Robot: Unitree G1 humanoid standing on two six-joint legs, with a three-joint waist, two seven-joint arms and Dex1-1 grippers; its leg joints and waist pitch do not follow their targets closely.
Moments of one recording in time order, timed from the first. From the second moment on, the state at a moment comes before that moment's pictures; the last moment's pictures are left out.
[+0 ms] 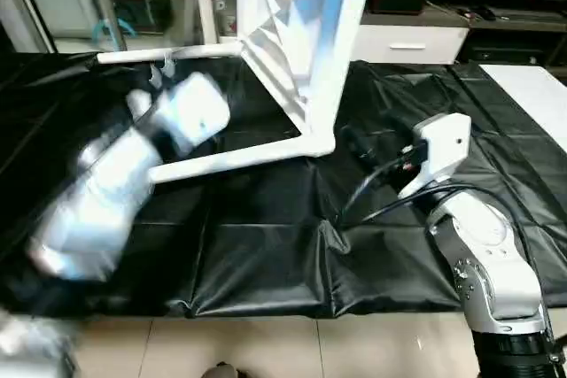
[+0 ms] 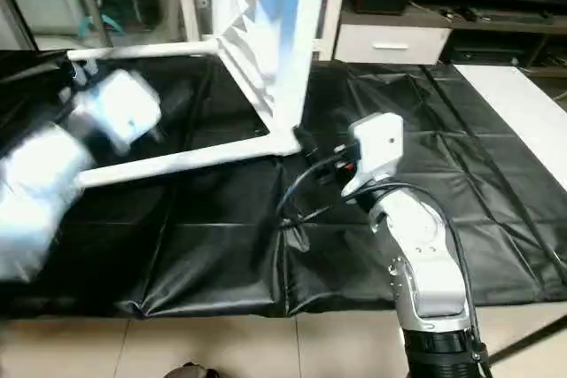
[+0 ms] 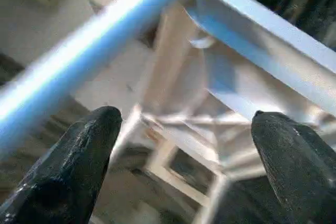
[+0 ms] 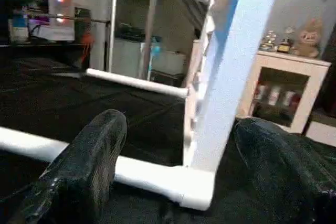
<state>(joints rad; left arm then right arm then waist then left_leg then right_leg) -0.55 0.58 -0.12 -0.05 0.33 -0.09 -0.31 -0.25 -0.21 -0.01 -0.18 0.23 0.30 0.43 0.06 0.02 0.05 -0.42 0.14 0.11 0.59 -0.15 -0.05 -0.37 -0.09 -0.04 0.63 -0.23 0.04</state>
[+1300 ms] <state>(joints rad) -1.06 0.78 -0.18 0.53 0.65 -0.44 -0.11 -0.28 -0.17 0.09 -0.23 0.26 0.32 0.46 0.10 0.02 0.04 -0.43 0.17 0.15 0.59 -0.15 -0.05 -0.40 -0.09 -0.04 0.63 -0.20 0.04</state>
